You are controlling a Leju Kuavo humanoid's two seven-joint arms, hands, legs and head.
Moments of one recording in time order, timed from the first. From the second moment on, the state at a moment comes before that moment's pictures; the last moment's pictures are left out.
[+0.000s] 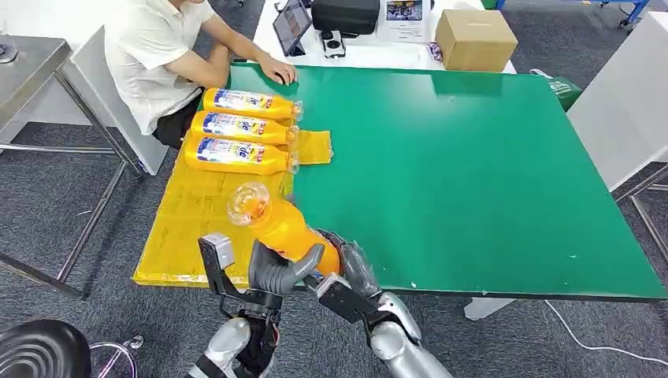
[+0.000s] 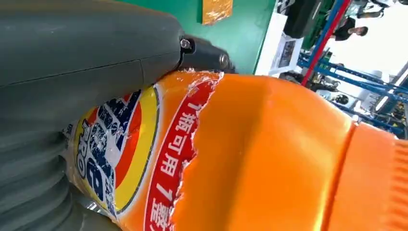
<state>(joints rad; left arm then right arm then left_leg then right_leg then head) -0.15 -0.20 -0.57 -1.32 0.40 0.28 -0.41 -0.21 0.11 0.59 -1.06 0.42 -0.26 -0.56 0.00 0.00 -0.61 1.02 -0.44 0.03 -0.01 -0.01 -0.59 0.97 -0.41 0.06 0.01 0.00</state>
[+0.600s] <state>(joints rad) -0.16 -0.20 -0.54 -1.33 0.44 0.27 -0.40 -0.20 0.11 0.62 -1.03 0.39 -0.26 -0.58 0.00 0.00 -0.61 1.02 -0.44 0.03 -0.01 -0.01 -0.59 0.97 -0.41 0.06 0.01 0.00</state>
